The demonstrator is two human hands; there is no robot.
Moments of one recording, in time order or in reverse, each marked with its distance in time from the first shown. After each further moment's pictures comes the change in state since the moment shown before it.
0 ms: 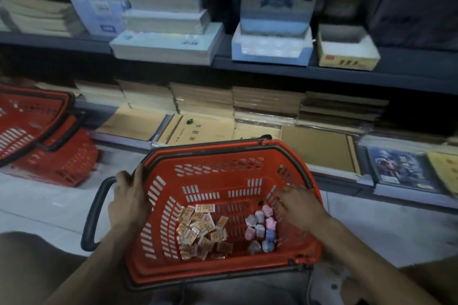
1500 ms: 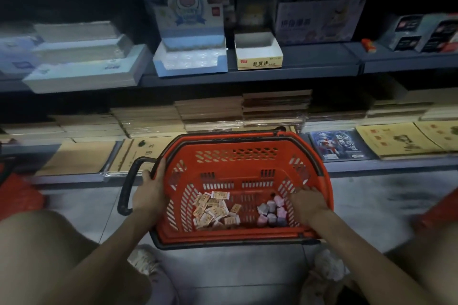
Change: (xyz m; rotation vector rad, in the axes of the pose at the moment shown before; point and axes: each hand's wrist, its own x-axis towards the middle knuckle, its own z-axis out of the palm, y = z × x) left_hand 0.033 0.137 0.056 0.127 -0.116 0.377; right_hand -0.087 0.090 0.019 -0.166 -0.259 0.488
